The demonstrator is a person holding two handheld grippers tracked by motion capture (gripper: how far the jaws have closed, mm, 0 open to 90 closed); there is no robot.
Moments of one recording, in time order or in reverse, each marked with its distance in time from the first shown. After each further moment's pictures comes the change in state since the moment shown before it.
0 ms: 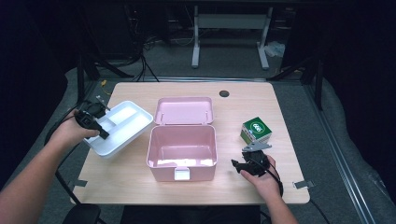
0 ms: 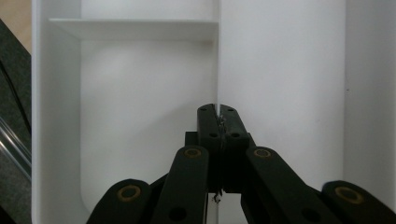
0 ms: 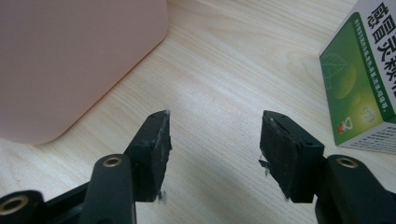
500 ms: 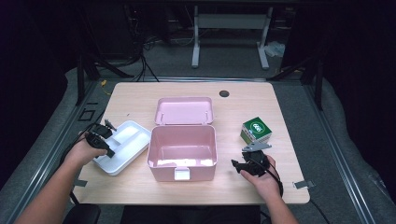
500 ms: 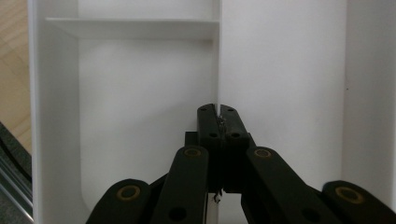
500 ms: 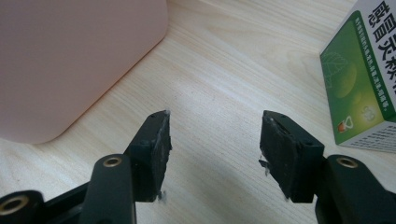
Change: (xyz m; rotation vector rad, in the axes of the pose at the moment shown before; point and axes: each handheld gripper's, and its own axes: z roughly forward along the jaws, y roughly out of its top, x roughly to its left) left arm -0.002 -0.027 0.082 0.046 -0.033 -0.073; right arm 0.000 0.000 0.000 0.004 -0.002 0.001
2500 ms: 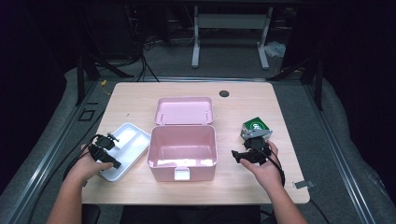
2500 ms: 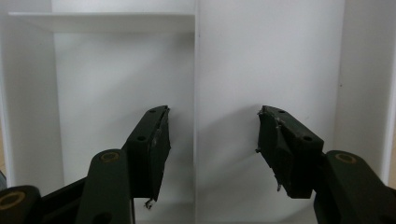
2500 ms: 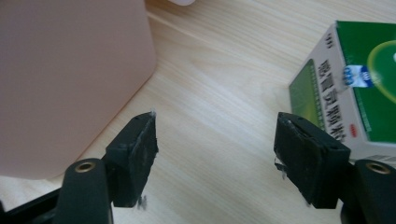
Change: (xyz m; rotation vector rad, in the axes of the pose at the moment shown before) left arm -0.021 -0.023 0.019 -0.061 0.069 0.007; right arm -0.010 0.045 -0.017 0.045 -0.038 0.027
